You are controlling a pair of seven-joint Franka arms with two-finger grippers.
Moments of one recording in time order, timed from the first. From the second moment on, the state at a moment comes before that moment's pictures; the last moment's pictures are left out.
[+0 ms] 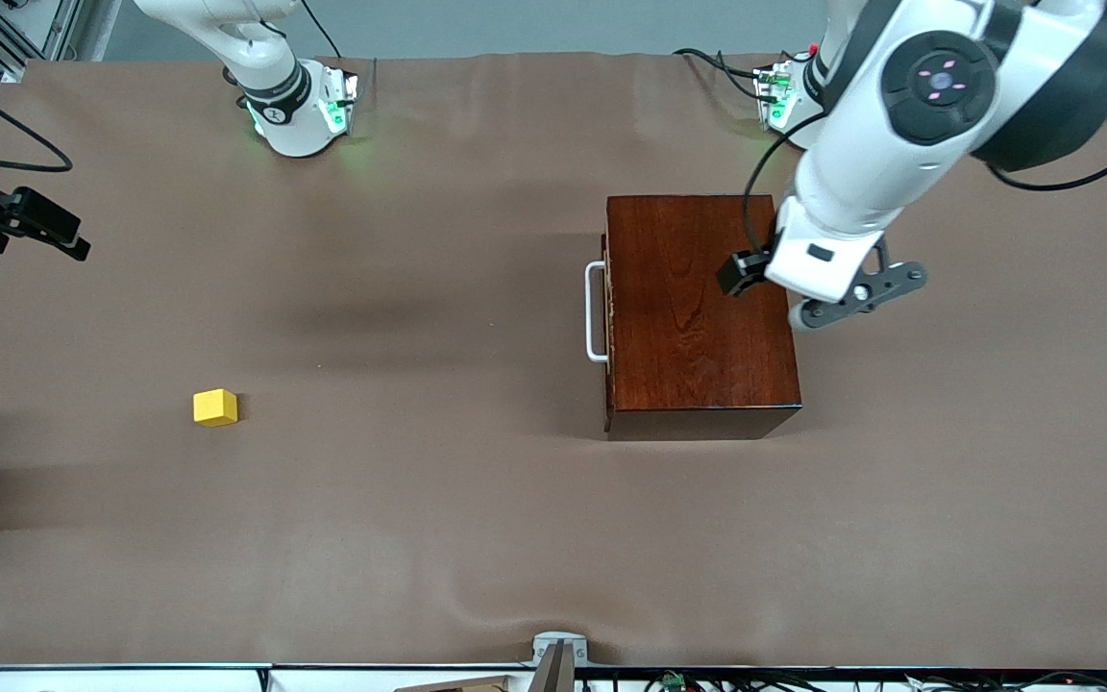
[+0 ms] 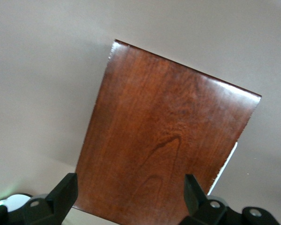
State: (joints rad) left arm -0.40 0.25 -0.11 -1.40 -0.01 1.55 -0.86; right arm 0.01 -0.07 -0.05 -1.63 0.01 1.58 0.08
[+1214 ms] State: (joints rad) left arm -0.68 0.47 -0.10 -1.30 0.10 1.79 -1.18; right arm 0.01 -0.07 -0.05 -1.62 0.01 1.58 0.08
